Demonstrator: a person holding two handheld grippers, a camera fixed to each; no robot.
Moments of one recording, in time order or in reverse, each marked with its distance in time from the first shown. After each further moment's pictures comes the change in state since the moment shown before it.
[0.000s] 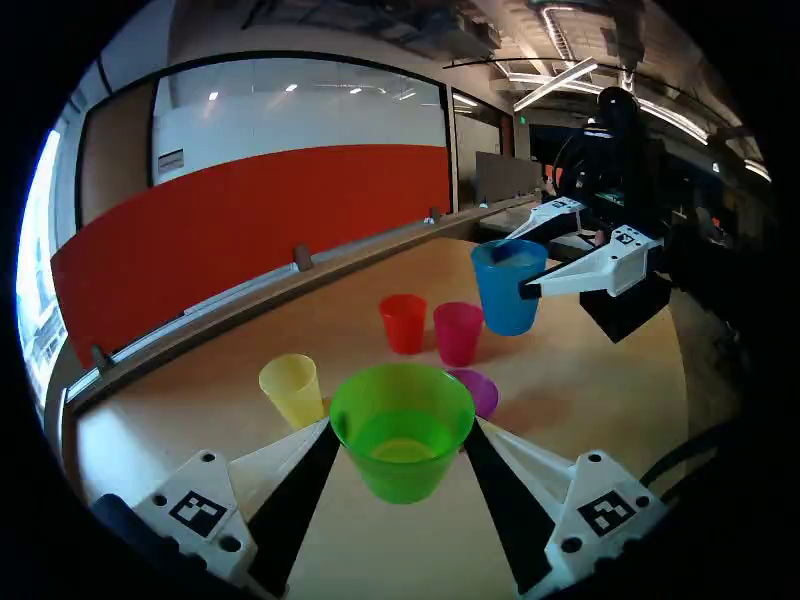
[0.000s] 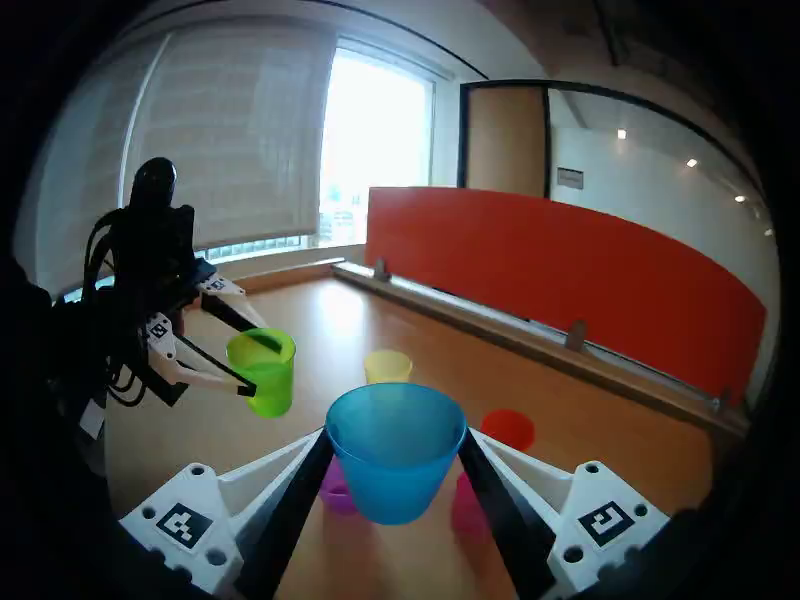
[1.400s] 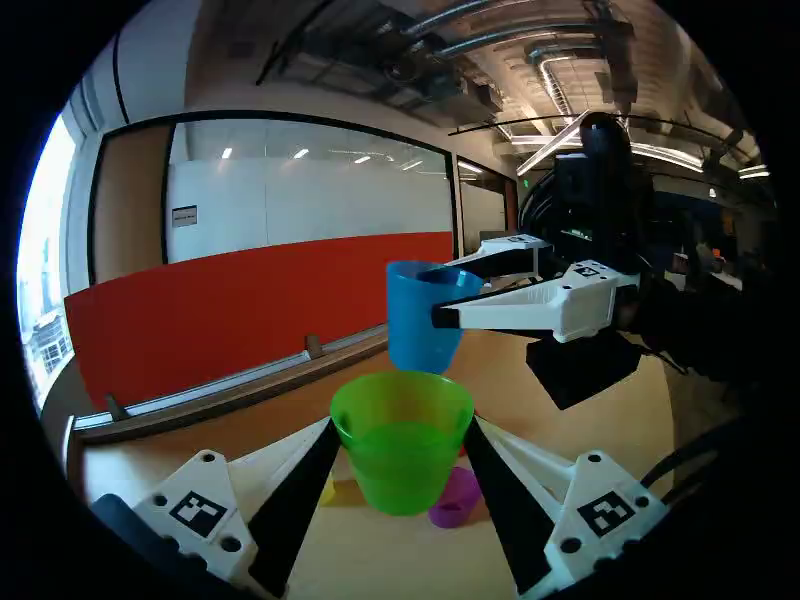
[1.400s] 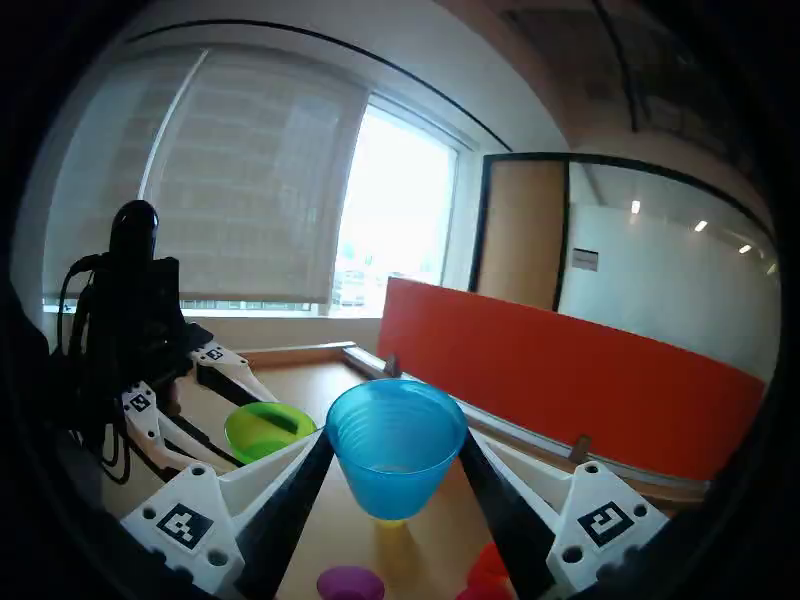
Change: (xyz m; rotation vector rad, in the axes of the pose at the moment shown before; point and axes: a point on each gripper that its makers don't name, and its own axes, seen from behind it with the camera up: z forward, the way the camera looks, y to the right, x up) left arm 0.107 -0.003 -0.043 0.030 0.262 -0.010; right arm 0.159 -0.031 0.029 0.013 0.263 -0.101
